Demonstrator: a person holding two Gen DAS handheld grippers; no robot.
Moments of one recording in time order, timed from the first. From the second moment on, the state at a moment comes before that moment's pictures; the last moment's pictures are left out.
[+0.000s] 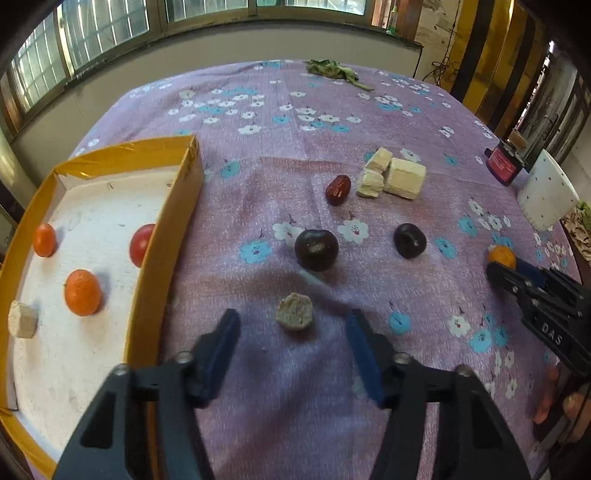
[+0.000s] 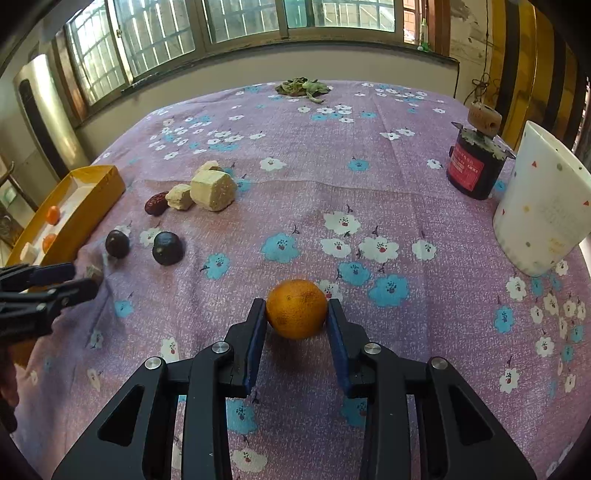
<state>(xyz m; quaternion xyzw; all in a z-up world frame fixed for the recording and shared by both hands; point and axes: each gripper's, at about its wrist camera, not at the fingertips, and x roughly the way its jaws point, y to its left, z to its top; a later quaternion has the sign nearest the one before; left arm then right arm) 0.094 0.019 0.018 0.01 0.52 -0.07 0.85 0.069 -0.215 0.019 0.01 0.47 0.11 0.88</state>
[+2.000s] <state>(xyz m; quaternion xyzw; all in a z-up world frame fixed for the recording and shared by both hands) 0.014 0.257 0.059 -0.09 0.44 0.00 0.90 0.019 0.079 0.085 -0.07 0.44 0.29 0.85</state>
